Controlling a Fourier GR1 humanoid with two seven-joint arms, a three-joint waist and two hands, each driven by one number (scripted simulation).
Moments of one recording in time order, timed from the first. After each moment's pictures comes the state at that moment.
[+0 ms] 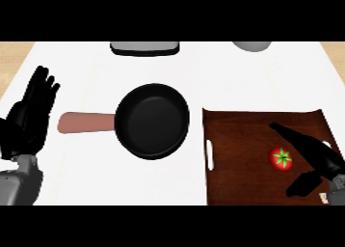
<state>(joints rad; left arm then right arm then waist) -0.19 0.28 0.04 -1.62 0.15 0.21 0.20 -0.08 -0.49 0.13 -1.38 0.62 0.35 0.00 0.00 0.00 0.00</state>
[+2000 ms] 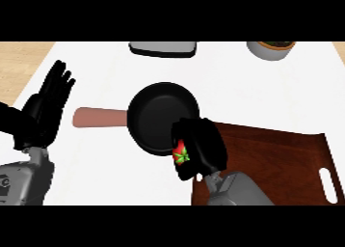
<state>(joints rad) -0.25 0.22 0.06 -1.60 0.11 0.11 0.24 -0.35 -0.01 0.58 -1.51 0.94 -0.02 0.49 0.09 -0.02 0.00</state>
